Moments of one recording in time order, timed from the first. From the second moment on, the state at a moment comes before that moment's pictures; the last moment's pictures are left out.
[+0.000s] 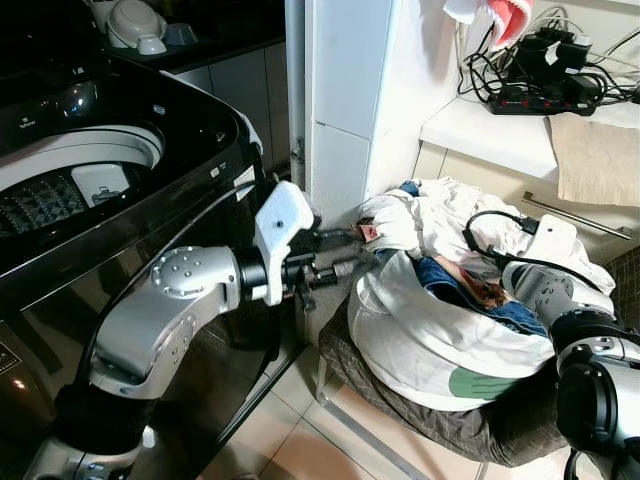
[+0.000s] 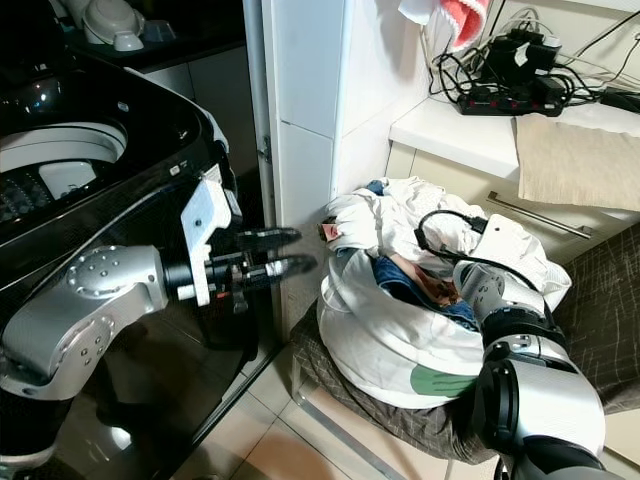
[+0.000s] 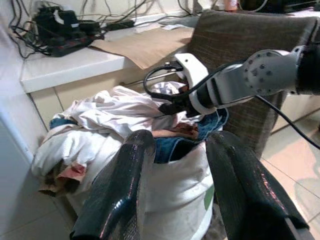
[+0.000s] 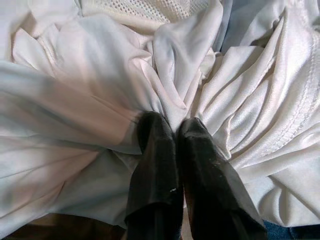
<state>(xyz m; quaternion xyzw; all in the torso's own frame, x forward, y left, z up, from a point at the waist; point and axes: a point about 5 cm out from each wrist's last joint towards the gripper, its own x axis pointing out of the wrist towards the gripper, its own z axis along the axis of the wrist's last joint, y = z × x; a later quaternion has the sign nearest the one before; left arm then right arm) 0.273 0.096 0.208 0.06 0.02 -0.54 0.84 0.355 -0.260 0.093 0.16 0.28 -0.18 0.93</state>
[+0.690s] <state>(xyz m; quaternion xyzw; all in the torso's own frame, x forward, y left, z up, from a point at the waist) 0.298 0.106 0.245 0.01 -0.09 -0.42 0.90 0.370 -0.258 0.214 0.08 0.11 -0.07 0.99</state>
